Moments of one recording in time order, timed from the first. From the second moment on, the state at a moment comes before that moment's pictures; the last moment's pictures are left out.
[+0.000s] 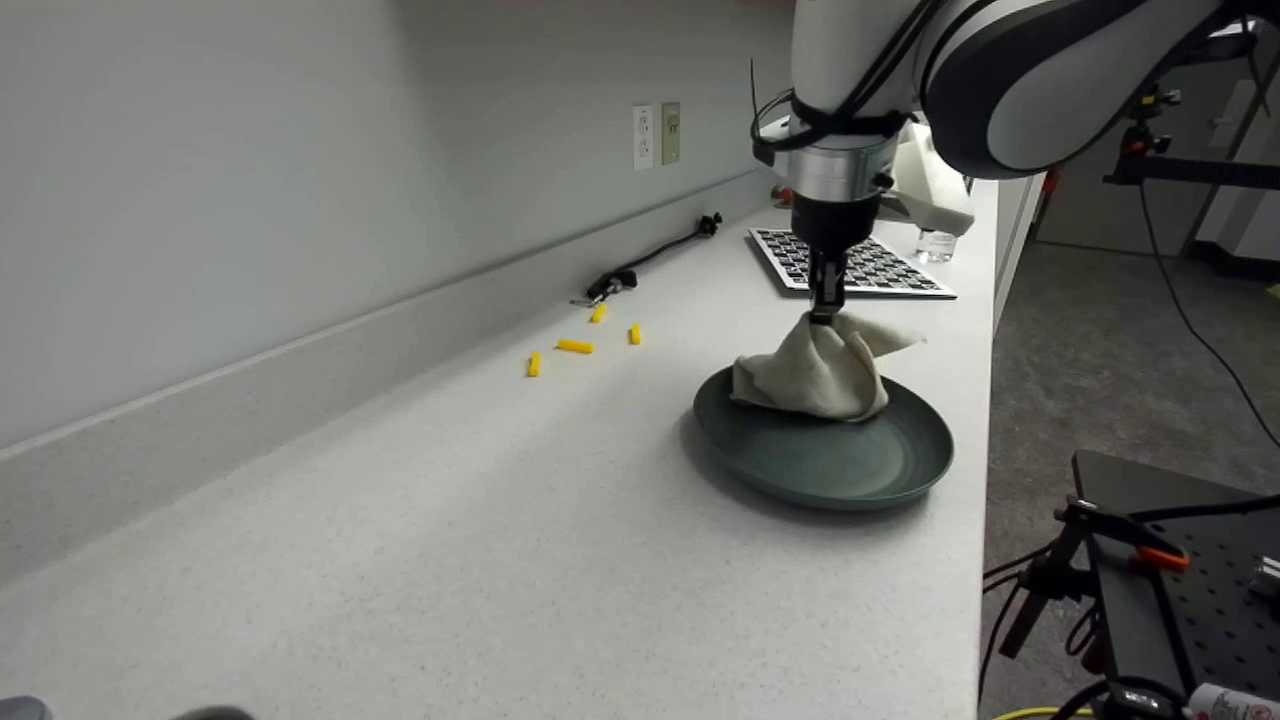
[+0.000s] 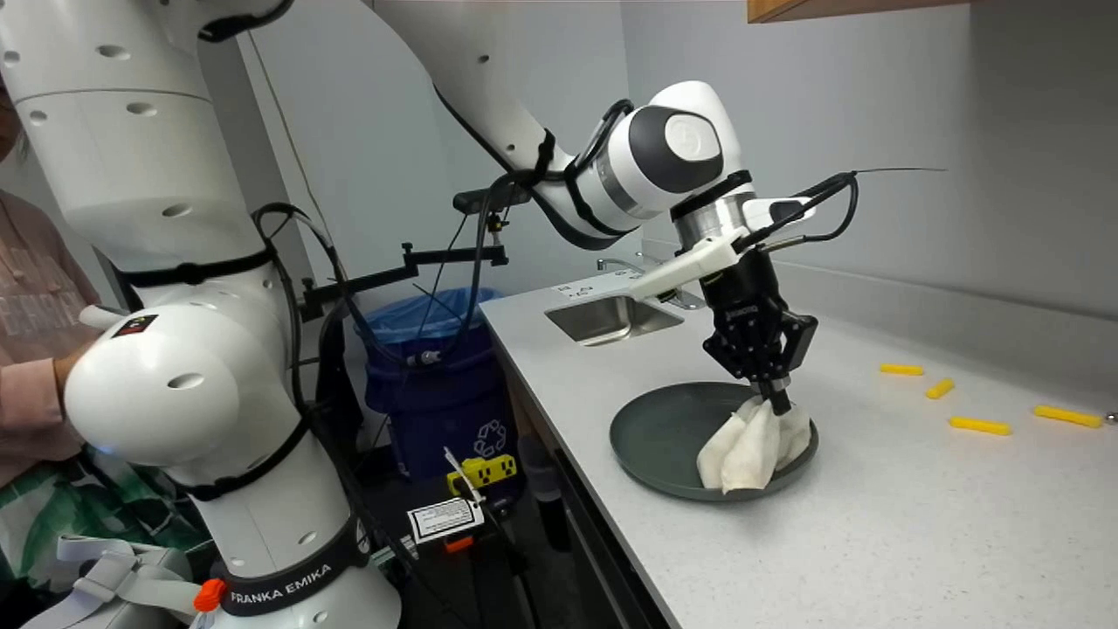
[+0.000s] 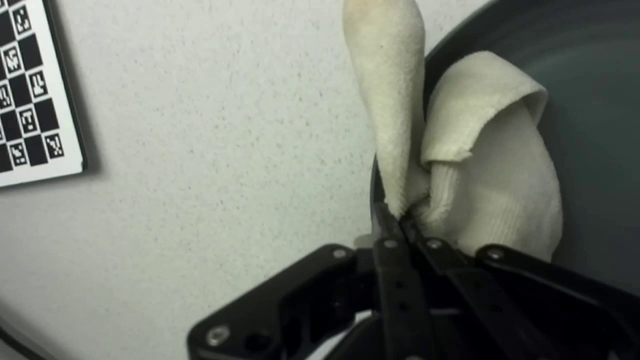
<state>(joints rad) 0.02 0.02 -0.05 -2.35 -0.58 2.36 0.06</state>
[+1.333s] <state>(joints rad) 0.10 0.04 0.11 -2.36 -0.11 2.51 -0.06</state>
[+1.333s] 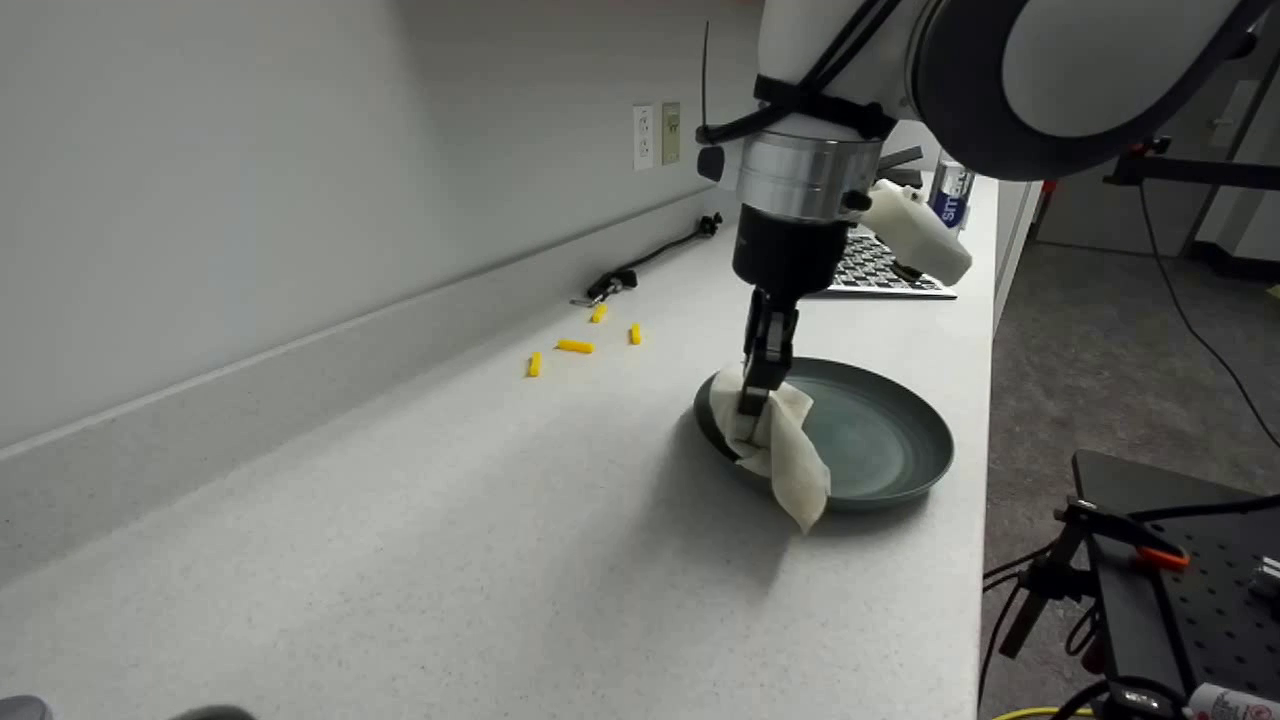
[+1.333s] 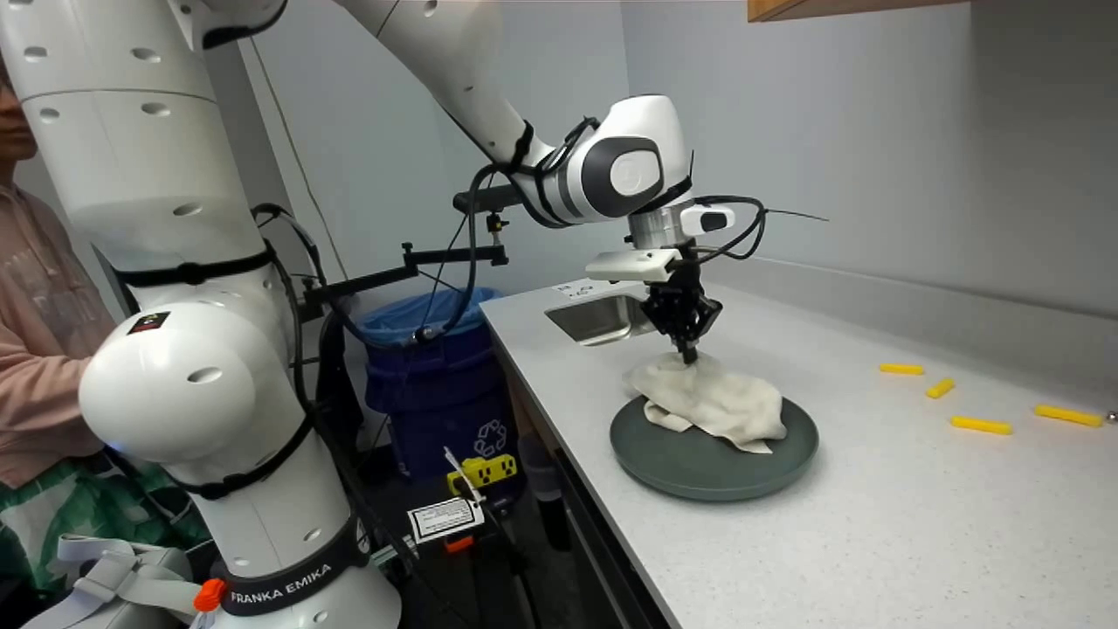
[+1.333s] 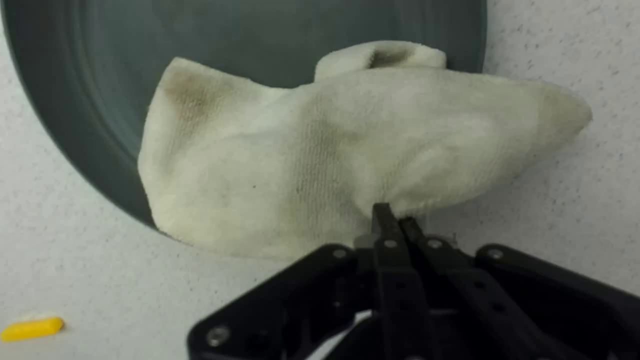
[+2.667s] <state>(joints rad) -0.02 -0.10 -0.03 -2.46 -0.67 2.36 0.16</state>
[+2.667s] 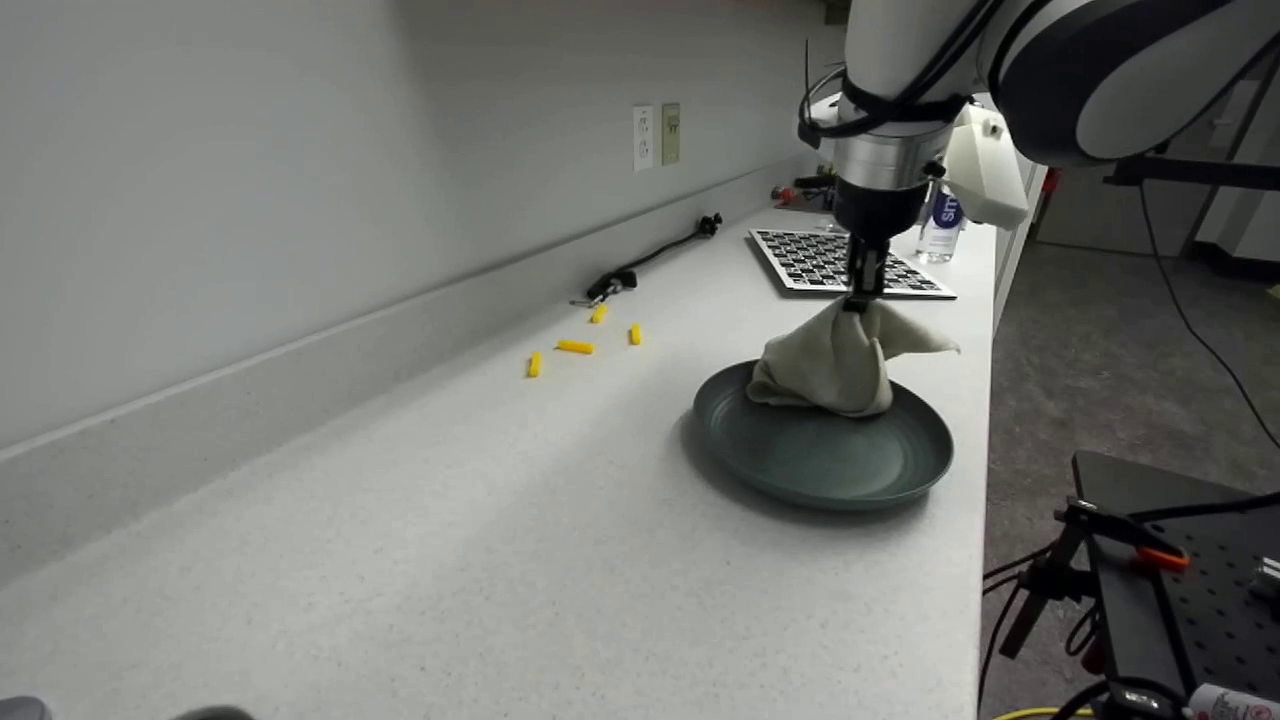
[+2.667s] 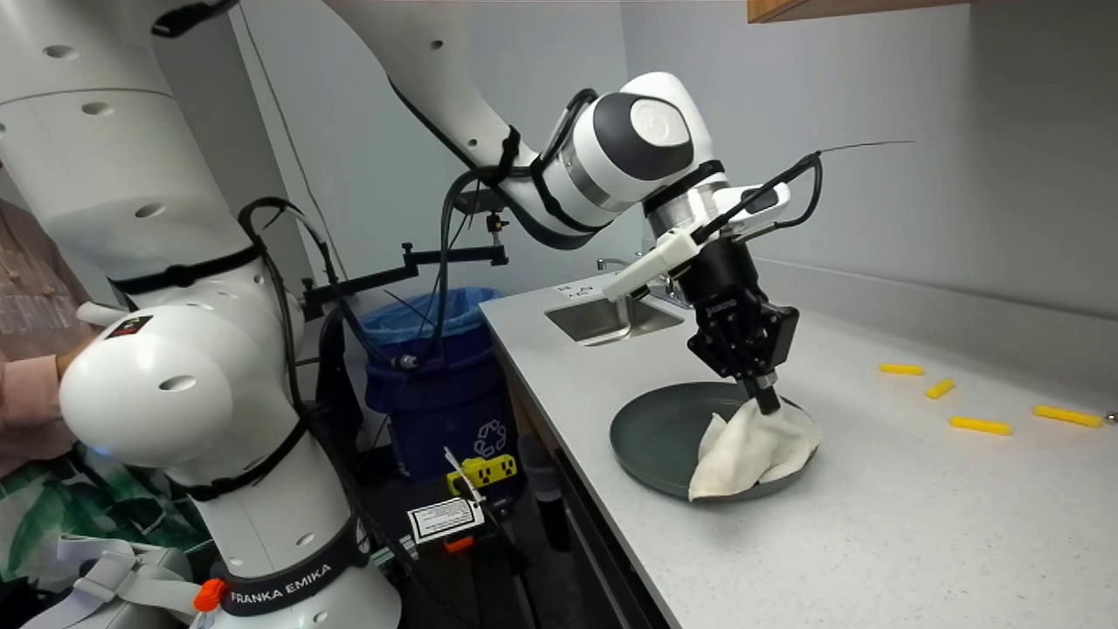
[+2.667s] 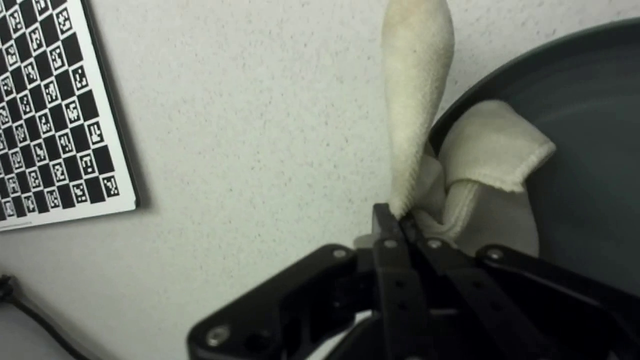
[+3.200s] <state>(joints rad) 0.06 -0.11 0.07 -2.50 -0.36 2.35 0.01</state>
